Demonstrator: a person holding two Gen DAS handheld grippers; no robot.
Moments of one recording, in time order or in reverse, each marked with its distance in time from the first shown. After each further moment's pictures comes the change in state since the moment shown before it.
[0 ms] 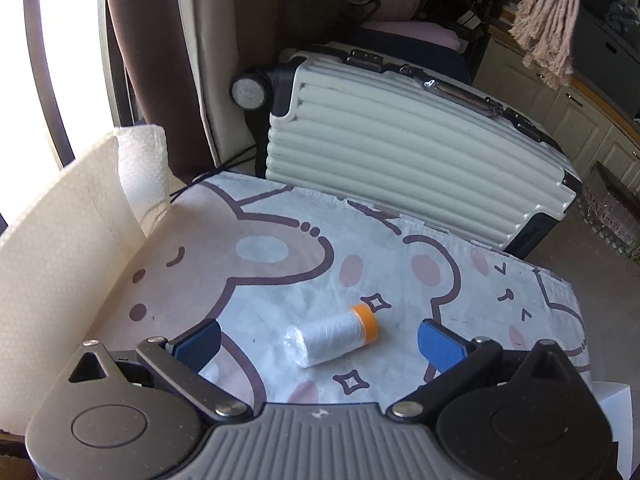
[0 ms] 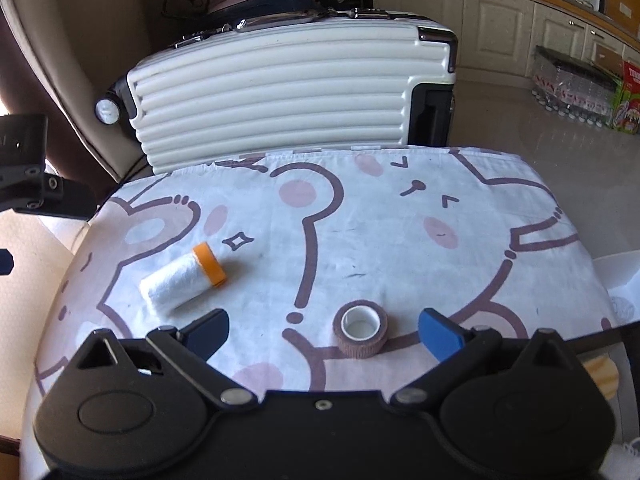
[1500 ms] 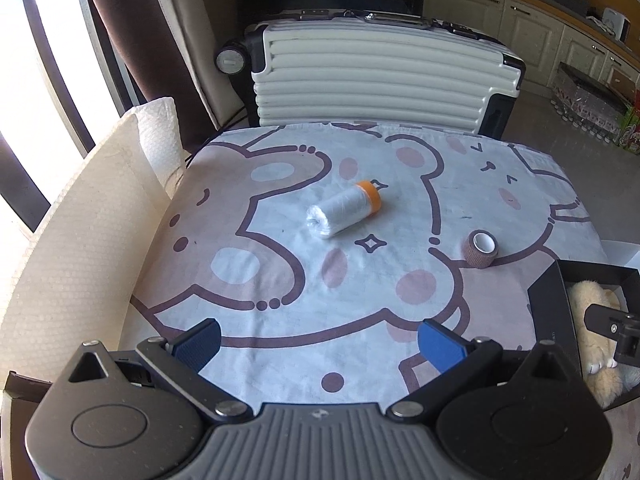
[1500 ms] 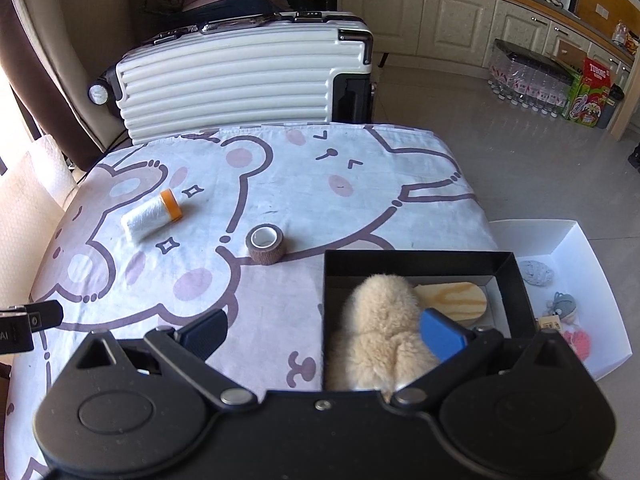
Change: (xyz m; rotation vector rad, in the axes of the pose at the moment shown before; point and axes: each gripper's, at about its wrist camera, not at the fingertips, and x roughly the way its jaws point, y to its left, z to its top) left arm -0.078 0.014 -0.098 0.269 0.059 0.049; right arm -0.118 -0.057 -0.041 -0.015 0.059 -0.091
